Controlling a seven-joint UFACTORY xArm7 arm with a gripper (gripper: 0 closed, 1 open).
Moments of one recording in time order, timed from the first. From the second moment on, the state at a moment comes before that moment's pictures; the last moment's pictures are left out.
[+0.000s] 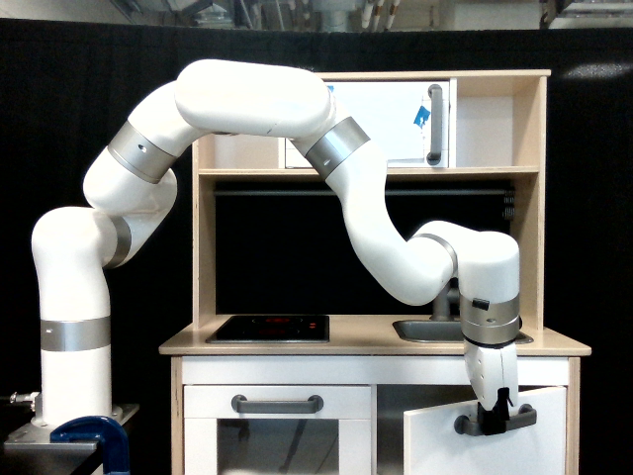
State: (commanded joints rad) arm -0.18 0.73 0.09 1.43 0.60 0.71 -0.64
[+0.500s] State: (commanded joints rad) arm -0.19 0.75 0.09 1.47 0.59 0.73 -0.63
